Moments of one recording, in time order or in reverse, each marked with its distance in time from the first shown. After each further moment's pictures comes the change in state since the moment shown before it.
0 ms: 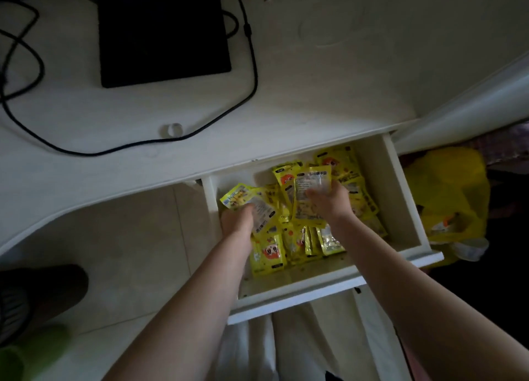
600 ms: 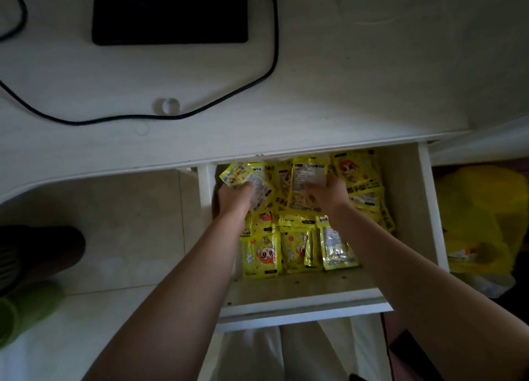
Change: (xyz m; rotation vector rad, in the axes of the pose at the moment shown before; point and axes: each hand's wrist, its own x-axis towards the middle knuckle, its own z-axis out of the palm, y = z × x) left_hand 0.059 0.007 0.024 0.046 0.065 0.046; right_hand 0.063 -0.004 0.023 -0.130 -0.136 0.039
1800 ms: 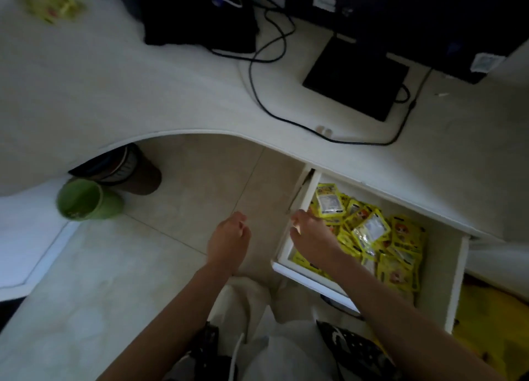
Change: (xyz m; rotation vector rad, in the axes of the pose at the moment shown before) left_hand -0.157 -0.104 -0.236 0.386 0.267 0.443; right_hand -0.230 -0.021 0.099 -1.109 -0.377 -0.855
